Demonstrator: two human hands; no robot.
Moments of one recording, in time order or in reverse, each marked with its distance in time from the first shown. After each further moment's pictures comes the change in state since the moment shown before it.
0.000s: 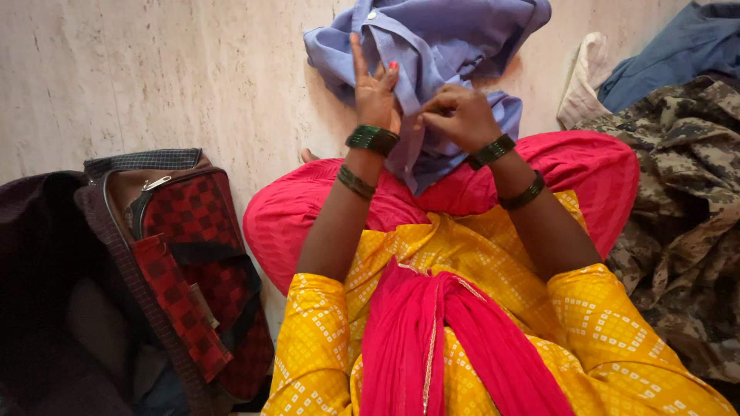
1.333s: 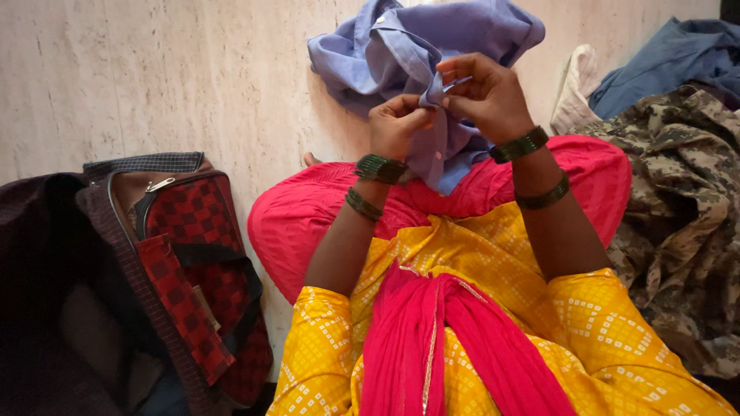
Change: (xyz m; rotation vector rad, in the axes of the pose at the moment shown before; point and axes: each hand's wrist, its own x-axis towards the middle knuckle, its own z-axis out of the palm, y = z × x) left_hand -0.053 0.021 0.017 0.418 -0.140 -0.247; right_hand 0.006 -0.048 -0.042 0.549 -0.011 0.100
